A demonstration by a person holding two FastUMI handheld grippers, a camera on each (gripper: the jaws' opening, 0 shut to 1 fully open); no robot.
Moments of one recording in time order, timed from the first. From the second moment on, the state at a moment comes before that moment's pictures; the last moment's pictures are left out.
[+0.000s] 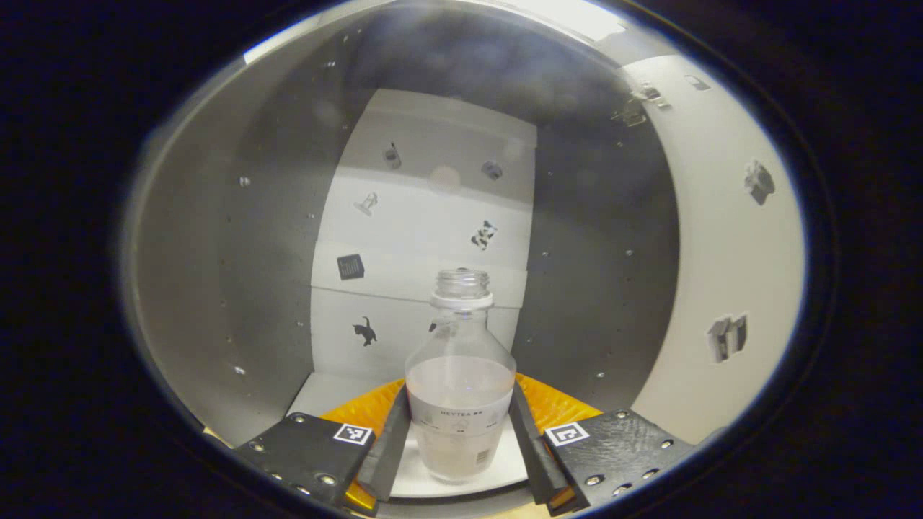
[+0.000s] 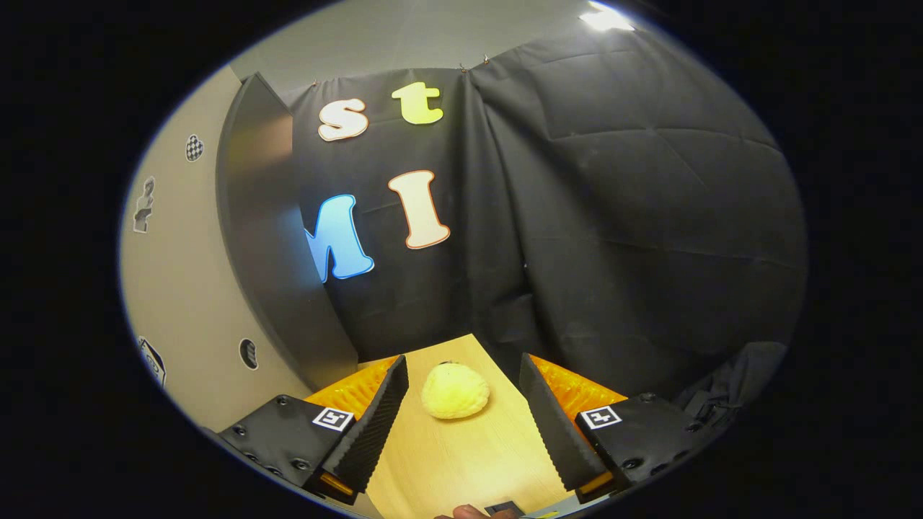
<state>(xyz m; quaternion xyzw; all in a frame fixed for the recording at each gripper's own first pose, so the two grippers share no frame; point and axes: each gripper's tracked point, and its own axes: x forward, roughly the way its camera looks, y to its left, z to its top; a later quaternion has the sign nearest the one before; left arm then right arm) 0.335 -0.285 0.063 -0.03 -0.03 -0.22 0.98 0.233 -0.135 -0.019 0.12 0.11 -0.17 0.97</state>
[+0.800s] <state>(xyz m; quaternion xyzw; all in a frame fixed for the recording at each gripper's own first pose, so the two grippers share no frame) 0.070 -0.130 0.038 0.00 -0.08 -0.13 0.99 0.146 -0.069 -0.011 0.13 0.10 -0.09 0.98</state>
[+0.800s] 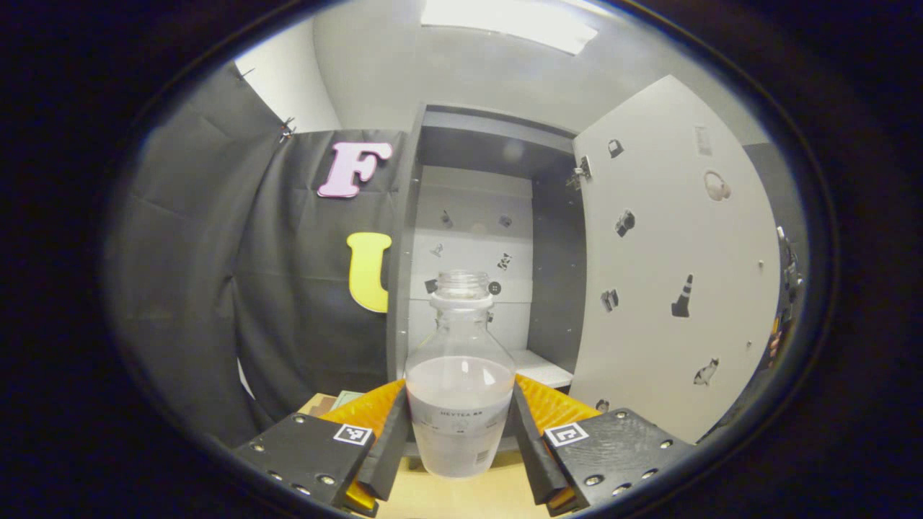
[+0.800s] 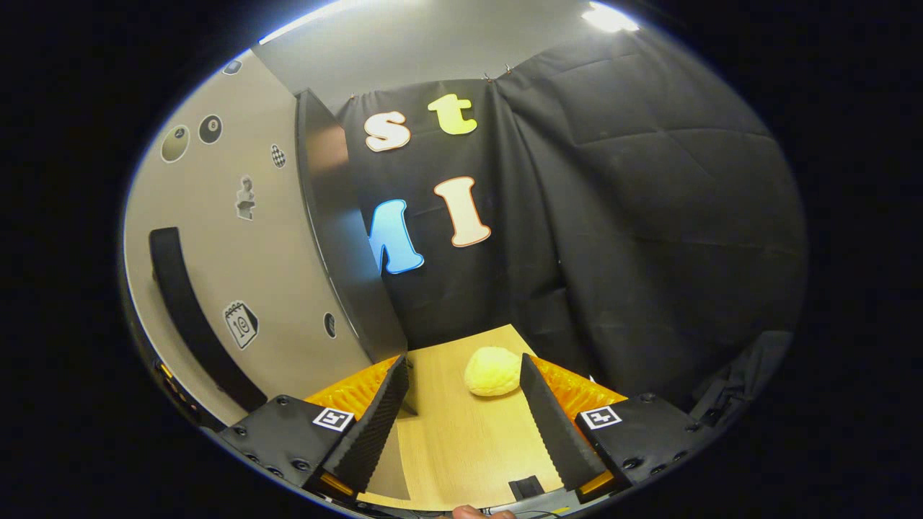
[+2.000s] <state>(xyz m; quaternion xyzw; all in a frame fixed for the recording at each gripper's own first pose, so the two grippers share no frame) 0.072 -0.081 -0.275 0.05 0.01 -0.08 1.00 0.105 -0.017 -0.042 0.02 0.16 -0.08 0.98</state>
